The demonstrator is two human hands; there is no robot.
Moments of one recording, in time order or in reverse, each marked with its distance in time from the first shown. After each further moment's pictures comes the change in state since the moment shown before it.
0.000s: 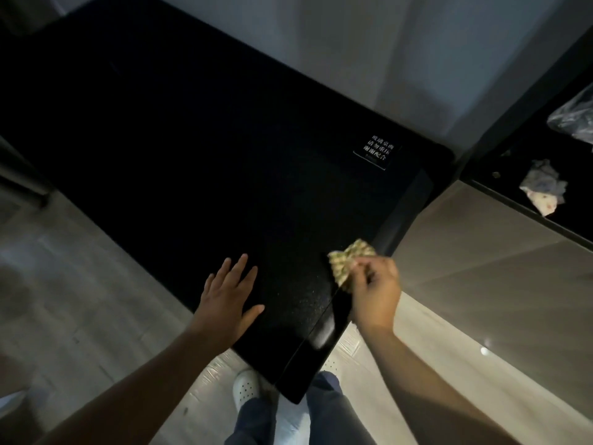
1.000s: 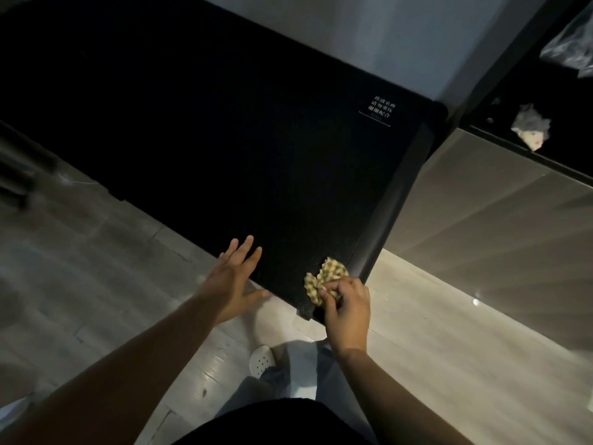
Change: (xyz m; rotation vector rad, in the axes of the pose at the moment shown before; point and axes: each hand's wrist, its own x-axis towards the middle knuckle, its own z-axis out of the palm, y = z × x) left_hand -0.047 -0.068 0.007 -0.078 -0.110 0.153; right_hand -0.170 0.001 0.051 -0.171 -0.077 0.038
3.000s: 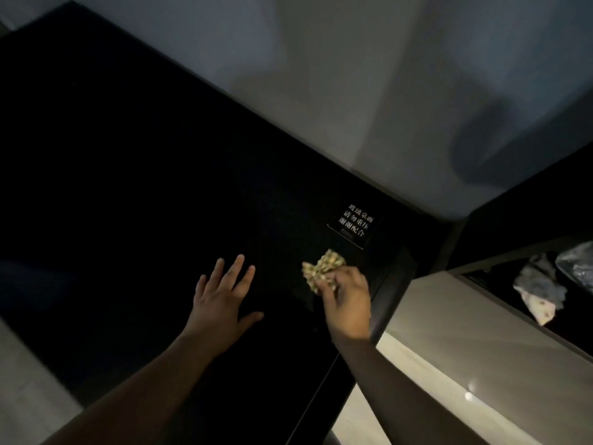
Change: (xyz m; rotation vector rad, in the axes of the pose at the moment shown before) left_hand 0.238 0.067 -0.077 0.156 -0.001 -0.196; right_hand 0.332 -0.011 -0.033 -0.040 -0.047 -0.226
